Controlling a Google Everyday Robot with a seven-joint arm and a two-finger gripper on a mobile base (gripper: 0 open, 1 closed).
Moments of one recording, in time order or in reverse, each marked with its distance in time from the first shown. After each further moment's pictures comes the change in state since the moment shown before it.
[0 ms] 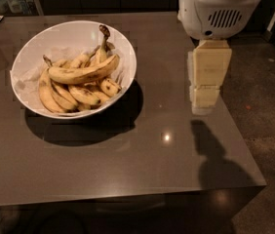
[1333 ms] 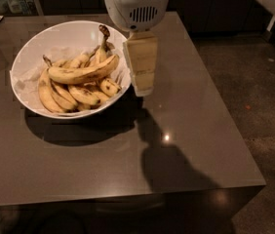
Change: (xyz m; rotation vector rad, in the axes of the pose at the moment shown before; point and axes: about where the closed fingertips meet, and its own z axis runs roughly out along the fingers) arm -0.110 -0.044 0.012 0.122 -0.072 -0.239
